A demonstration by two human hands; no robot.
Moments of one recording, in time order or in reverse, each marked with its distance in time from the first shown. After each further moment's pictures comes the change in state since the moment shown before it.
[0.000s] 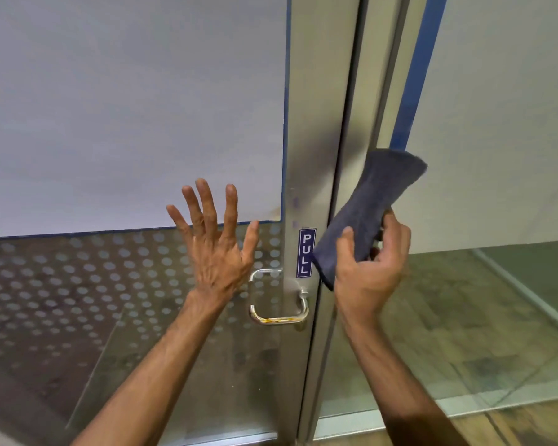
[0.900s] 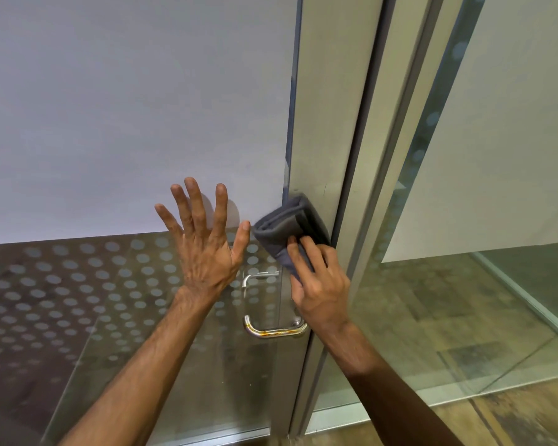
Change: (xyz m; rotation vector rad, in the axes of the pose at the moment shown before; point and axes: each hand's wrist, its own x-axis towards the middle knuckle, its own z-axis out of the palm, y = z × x) left_hand -0.003 -0.038 0.069 -0.021 0.033 0.010; right_hand -0.040 0.104 0.052 -0.628 -0.452 -0.714
